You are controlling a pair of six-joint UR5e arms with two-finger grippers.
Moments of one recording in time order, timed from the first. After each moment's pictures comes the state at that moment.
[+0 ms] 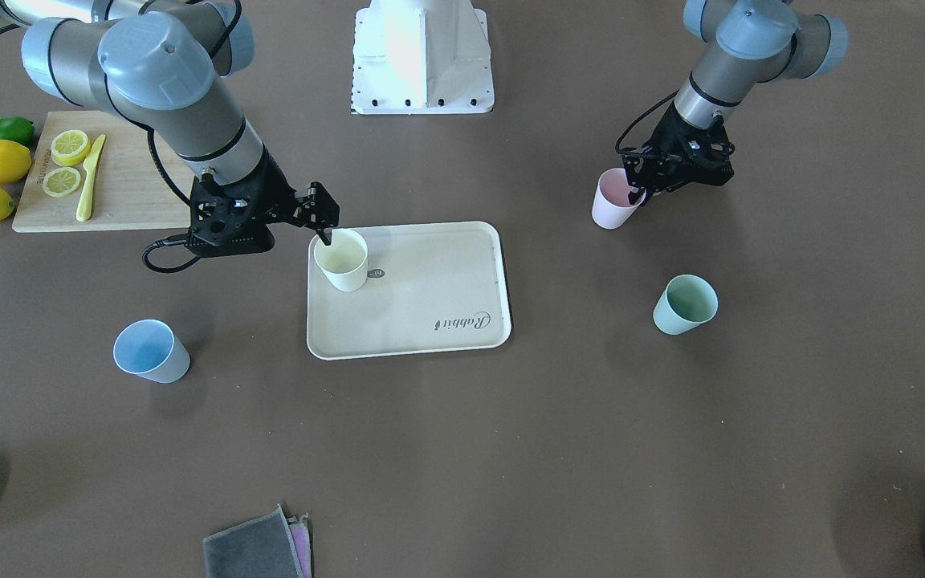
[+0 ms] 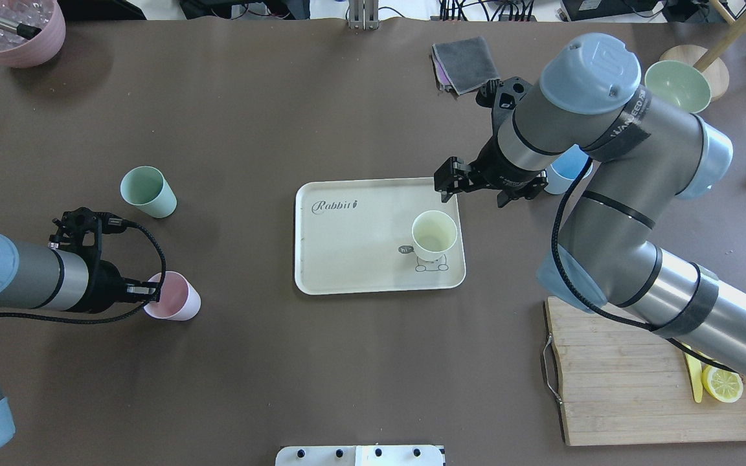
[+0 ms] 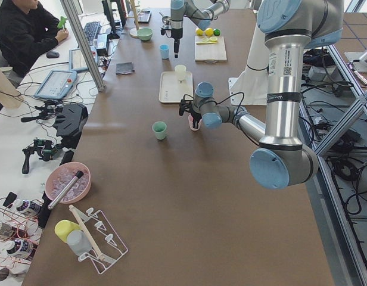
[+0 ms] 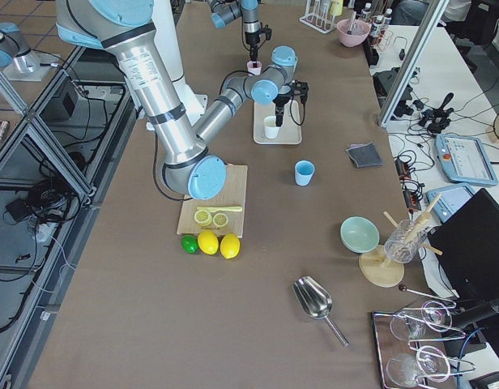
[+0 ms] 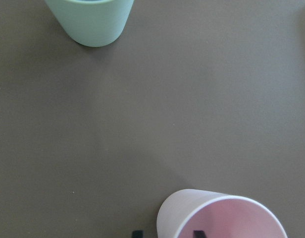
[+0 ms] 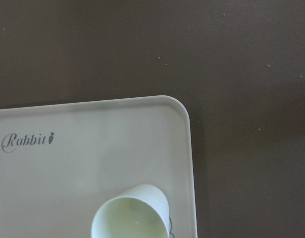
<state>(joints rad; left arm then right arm) -0.54 -1.55 -1.96 -2.15 -1.87 -1.17 0.75 -1.05 1.81 -1.52 2.12 1.11</state>
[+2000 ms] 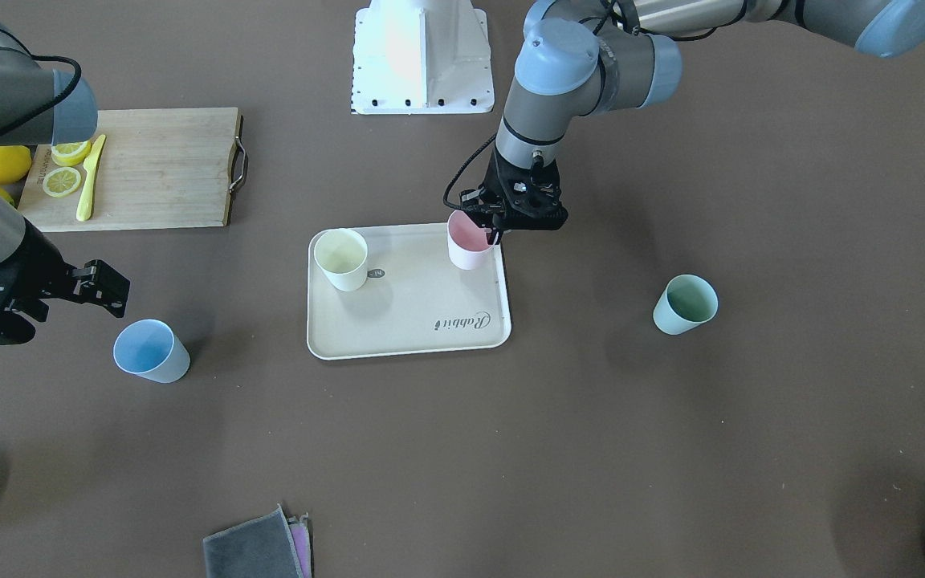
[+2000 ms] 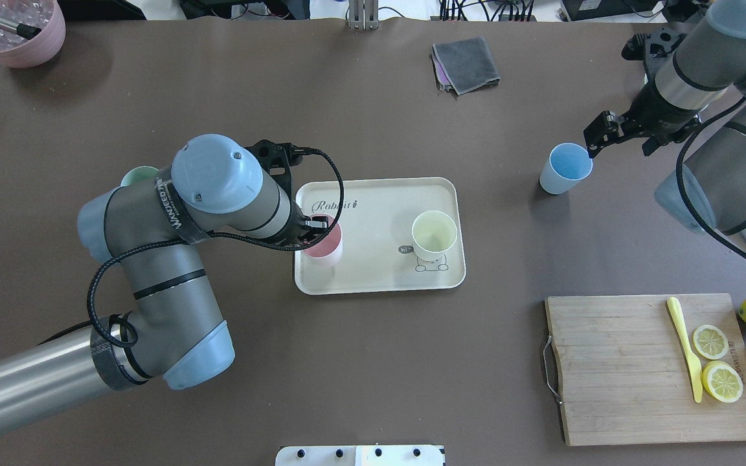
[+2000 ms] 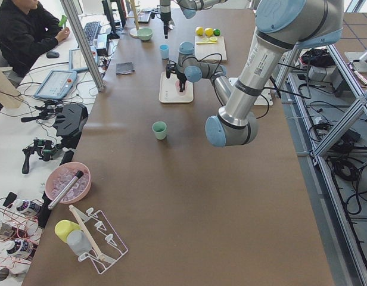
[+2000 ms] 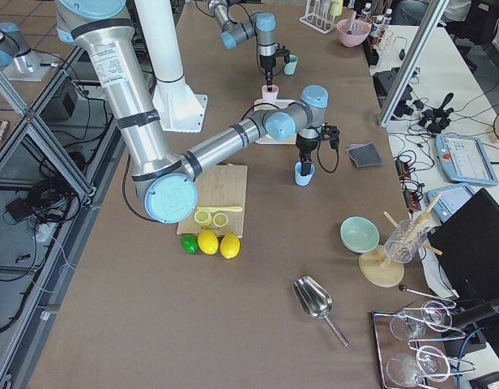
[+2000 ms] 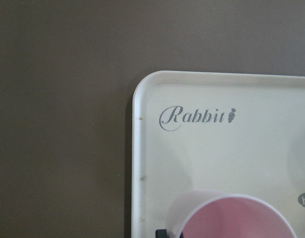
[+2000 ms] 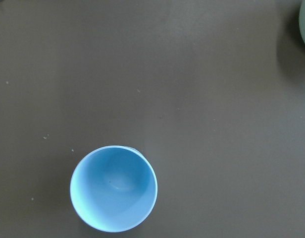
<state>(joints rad) -0.53 -2.19 -1.71 -1.72 -1.86 -1.29 1.02 -1.22 1.71 -1.58 2.17 0.69</state>
